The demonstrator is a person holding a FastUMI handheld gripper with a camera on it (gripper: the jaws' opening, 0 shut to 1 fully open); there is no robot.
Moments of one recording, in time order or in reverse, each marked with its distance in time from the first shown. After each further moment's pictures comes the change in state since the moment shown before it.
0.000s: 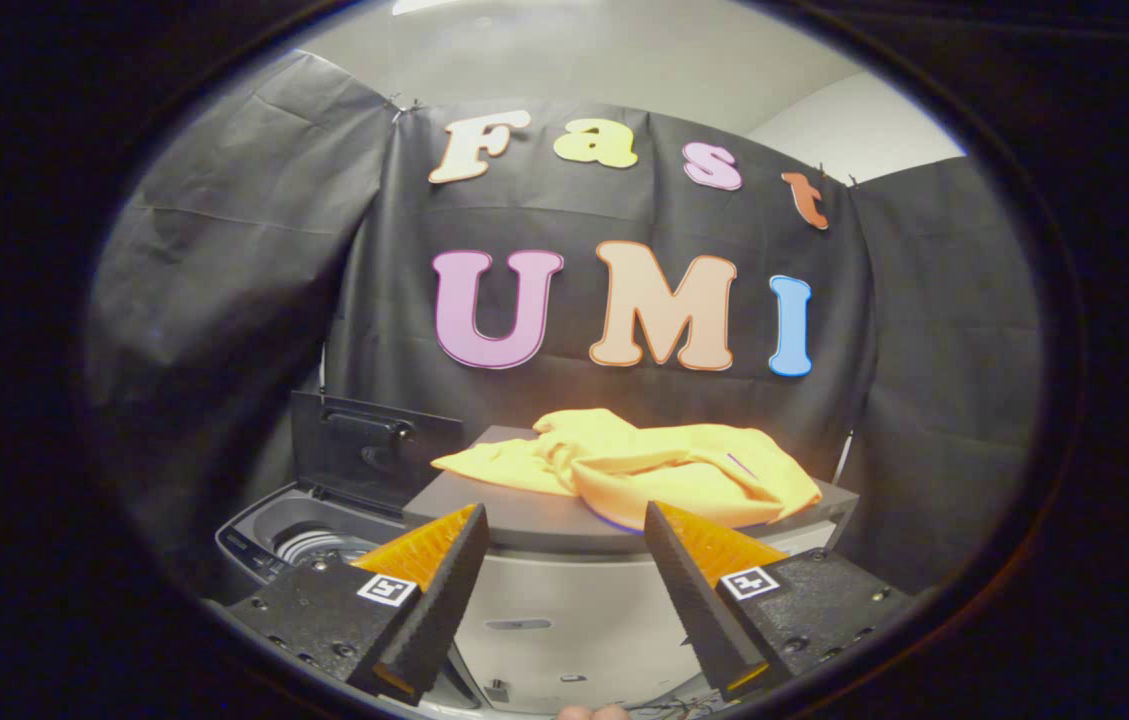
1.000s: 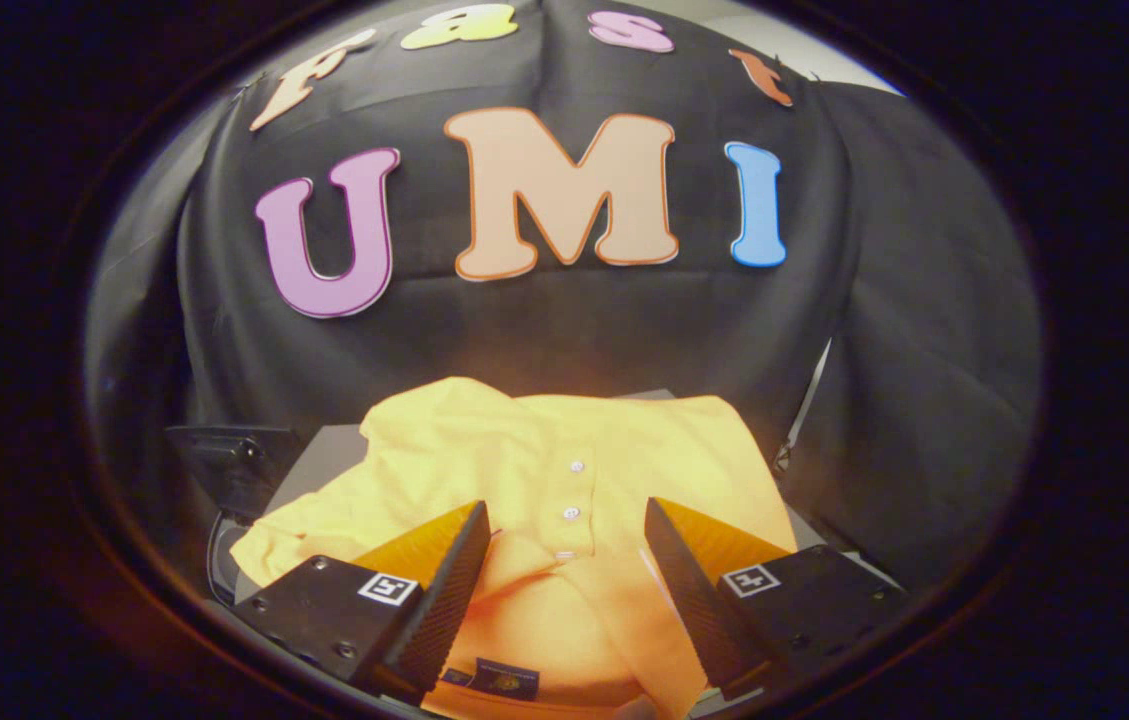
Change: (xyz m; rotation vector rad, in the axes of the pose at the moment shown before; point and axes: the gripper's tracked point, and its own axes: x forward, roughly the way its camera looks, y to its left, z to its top) arm 0.167 -0.112 -0.040 0.139 0.447 -0.119
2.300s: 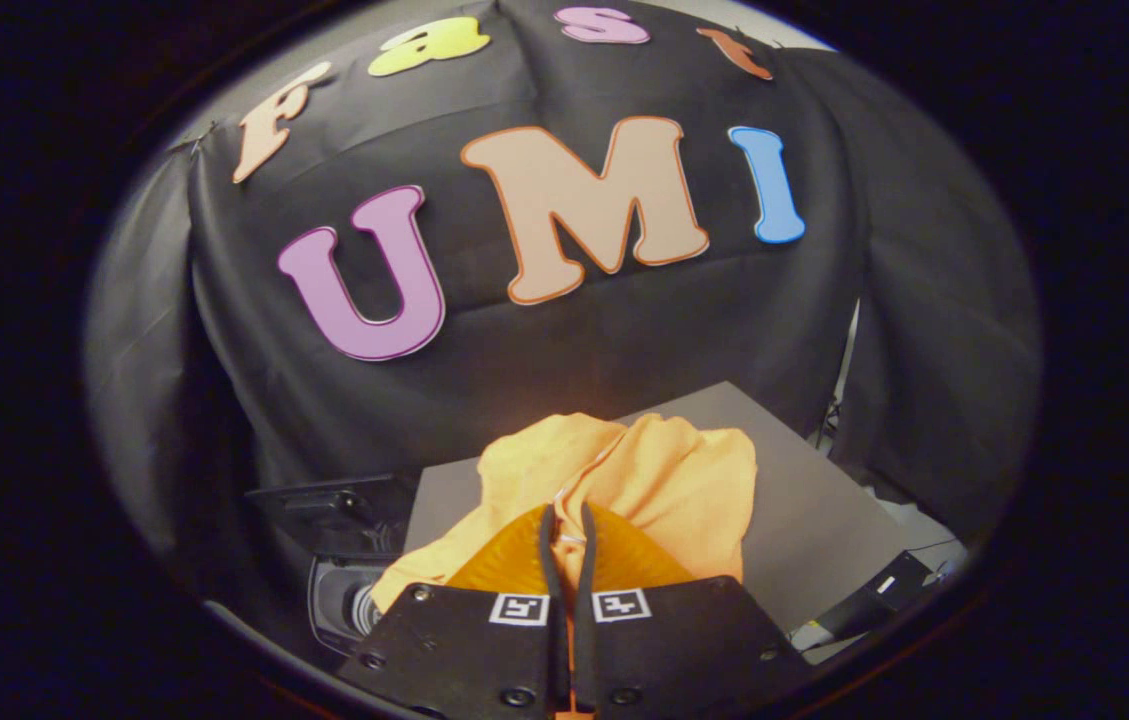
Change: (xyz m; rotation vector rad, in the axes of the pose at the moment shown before) arm -0.066 0.088 0.058 0.157 -0.013 0.120
